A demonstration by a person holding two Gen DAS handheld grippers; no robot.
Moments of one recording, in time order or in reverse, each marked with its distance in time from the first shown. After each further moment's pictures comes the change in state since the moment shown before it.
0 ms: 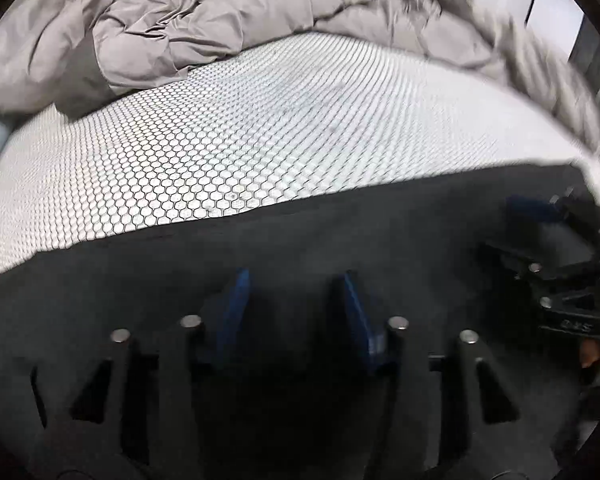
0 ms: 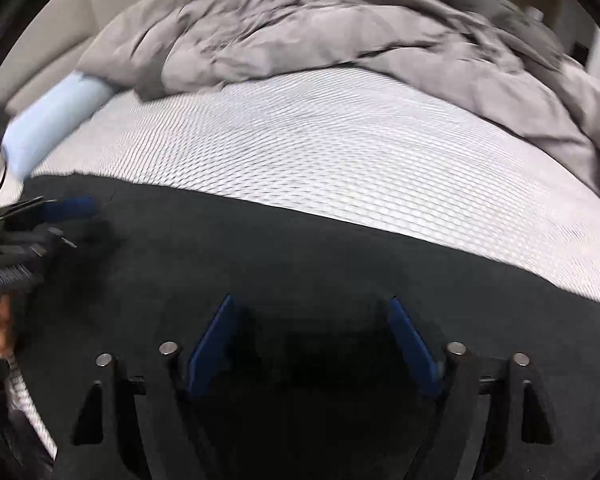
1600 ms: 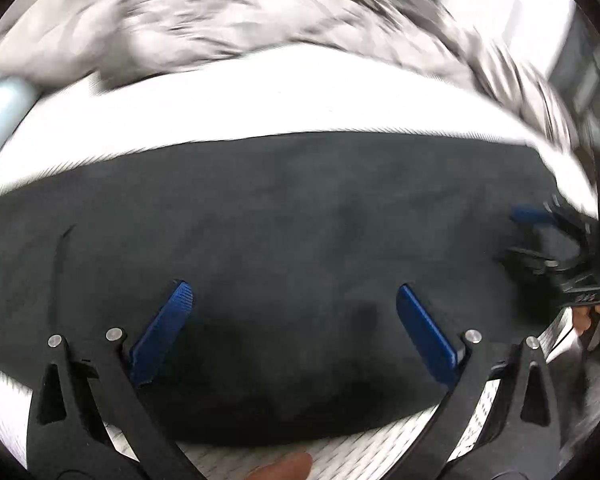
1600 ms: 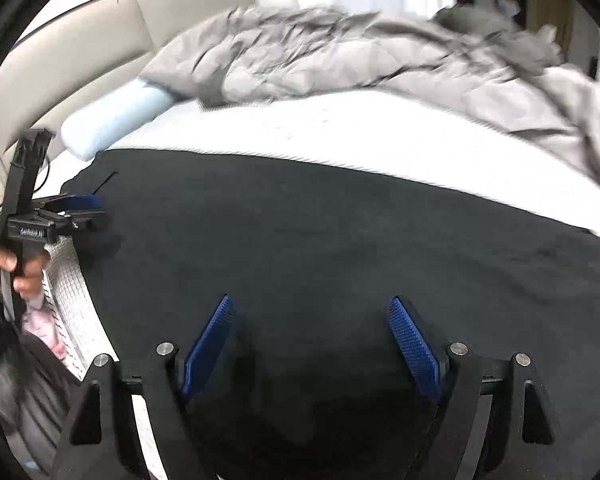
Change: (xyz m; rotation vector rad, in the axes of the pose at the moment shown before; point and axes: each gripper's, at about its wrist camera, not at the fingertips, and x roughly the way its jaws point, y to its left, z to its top) left arm -0.088 -0.019 -0.081 0.000 -0.037 -0.102; right arm -0.064 -0.005 -0.090 -0.050 -0.066 0.131
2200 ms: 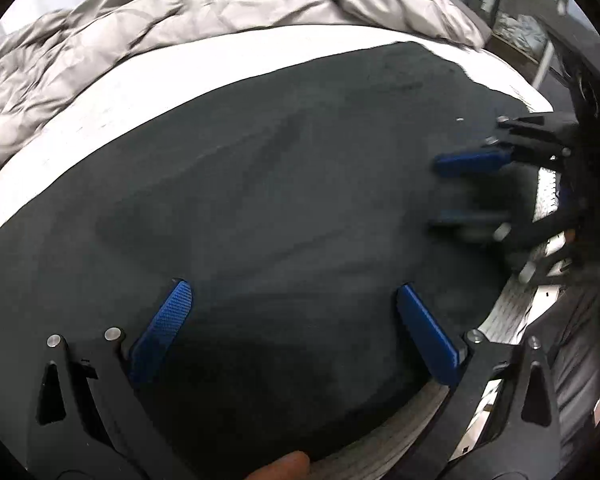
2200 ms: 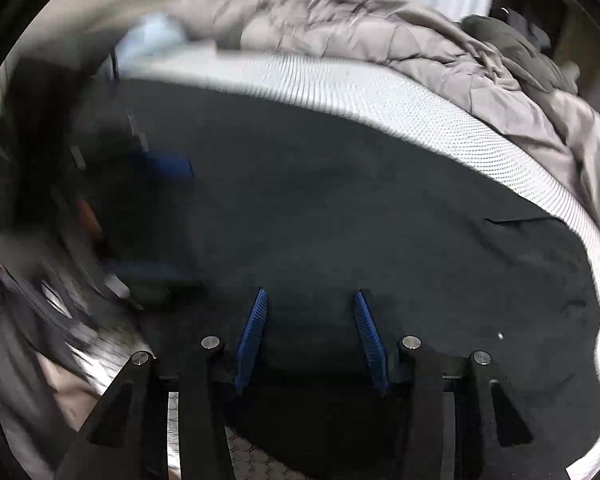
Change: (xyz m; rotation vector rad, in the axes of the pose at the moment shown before) left arm 0.037 -0.143 -0.018 0.296 0.008 -0.152; right arm -0.025 -0.020 -0.073 -0.219 0.015 -0.134
